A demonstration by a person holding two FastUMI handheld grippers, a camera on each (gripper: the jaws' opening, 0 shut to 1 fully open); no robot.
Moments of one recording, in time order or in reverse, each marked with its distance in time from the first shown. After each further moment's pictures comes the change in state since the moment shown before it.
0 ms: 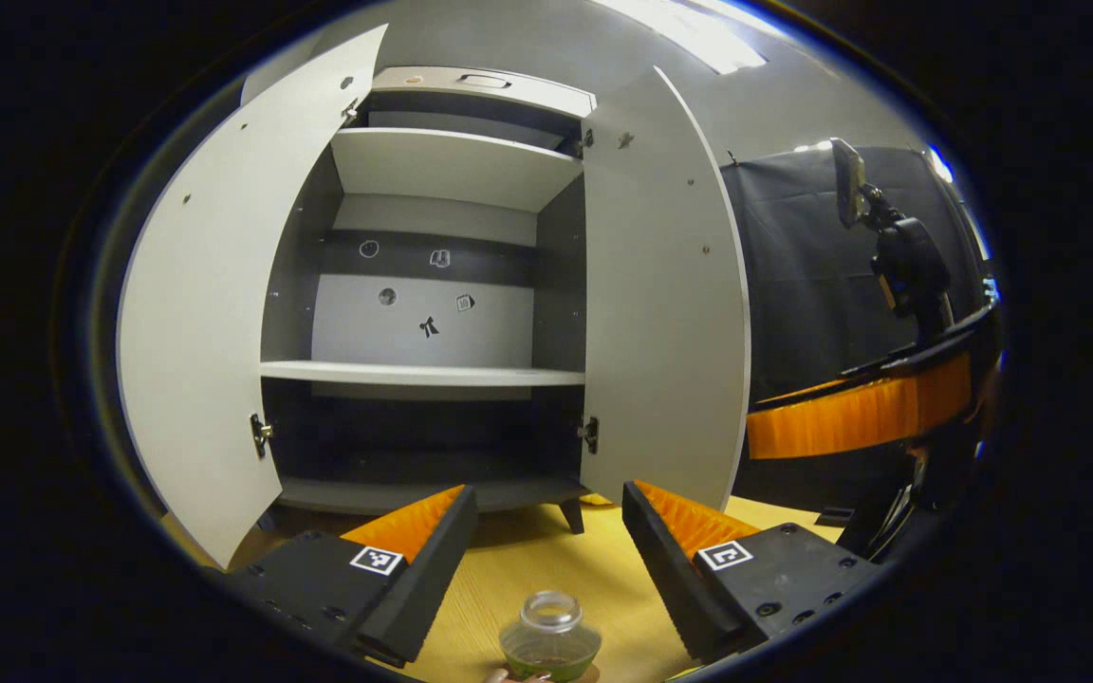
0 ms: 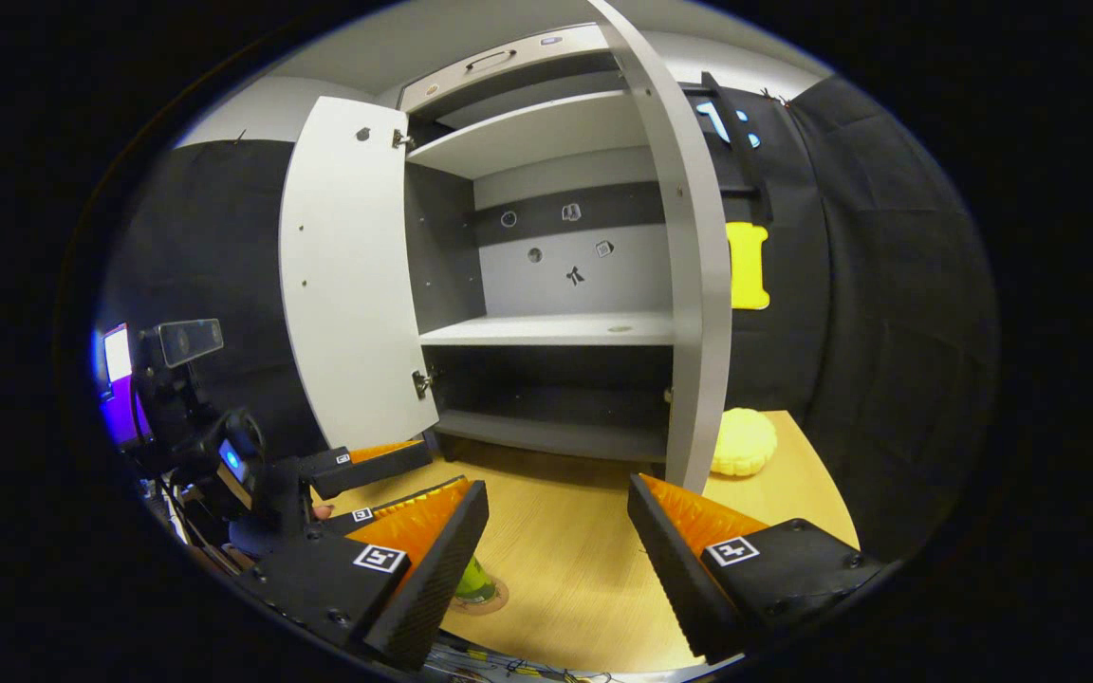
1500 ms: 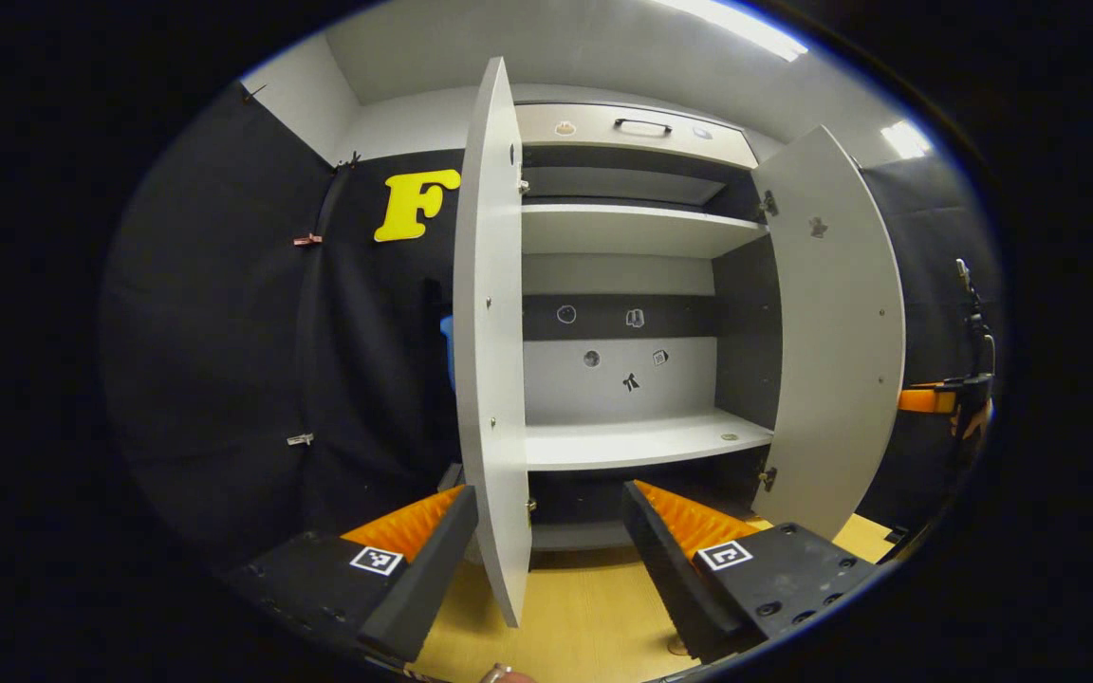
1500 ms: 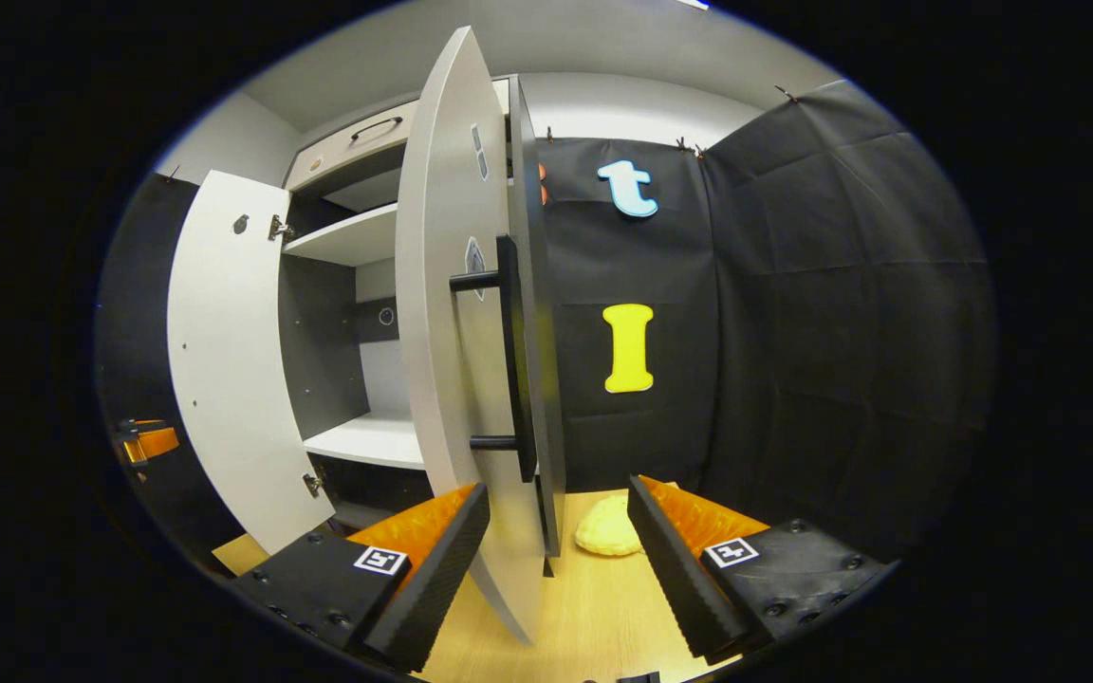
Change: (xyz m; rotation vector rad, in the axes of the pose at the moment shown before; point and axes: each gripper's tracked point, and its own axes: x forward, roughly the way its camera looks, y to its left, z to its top) left arm -0.151 0.201 0.165 0.032 0.085 0.474; right arm -0.009 -0.113 0.133 0.012 -0.156 -0.248
